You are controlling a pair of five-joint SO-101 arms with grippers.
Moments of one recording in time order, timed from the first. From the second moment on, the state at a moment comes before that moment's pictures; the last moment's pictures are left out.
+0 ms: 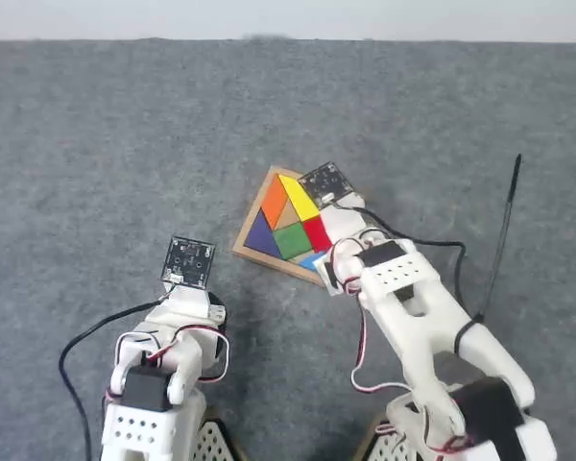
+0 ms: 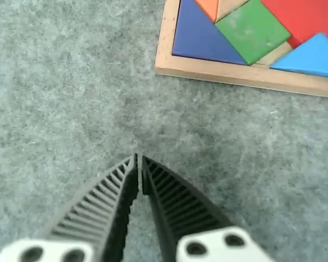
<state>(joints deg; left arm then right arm) 2.8 -102.5 97.2 71.5 2.7 -27.7 -15.2 51.4 38.3 9.0</state>
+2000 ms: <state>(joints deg) 2.8 -102.5 97.2 71.5 2.7 -17.8 -57.0 84.4 36.5 8.0</state>
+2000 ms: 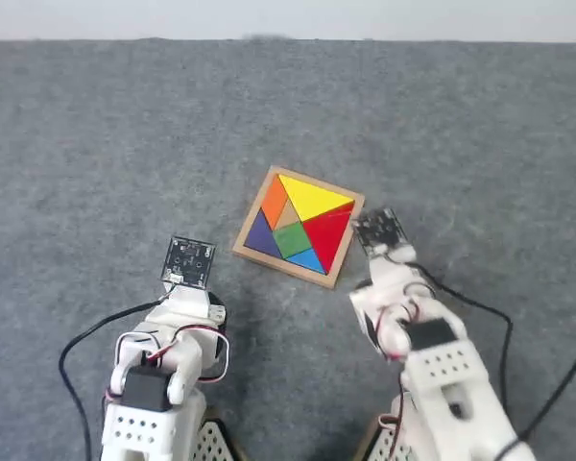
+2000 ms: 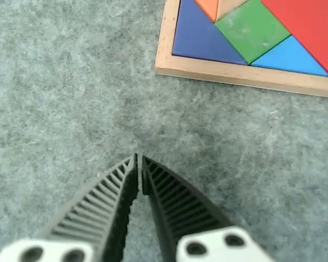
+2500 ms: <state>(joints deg) 2.8 -102.5 97.2 71.5 2.7 -12.9 -94.2 95.9 45.6 8.0</state>
